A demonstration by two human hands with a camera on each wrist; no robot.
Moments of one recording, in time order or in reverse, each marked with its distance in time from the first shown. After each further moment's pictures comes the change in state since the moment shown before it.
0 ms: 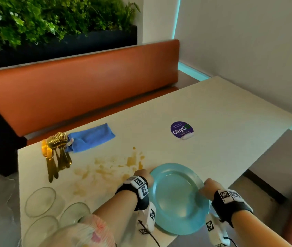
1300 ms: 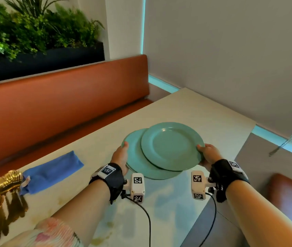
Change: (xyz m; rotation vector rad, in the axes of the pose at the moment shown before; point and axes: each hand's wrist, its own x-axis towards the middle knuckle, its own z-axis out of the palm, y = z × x) left_hand 0.040 0.087 -0.106 -1.453 0.001 0.123; right_hand 0.037 -0.011 -0.154 1.360 0.228 -0.152
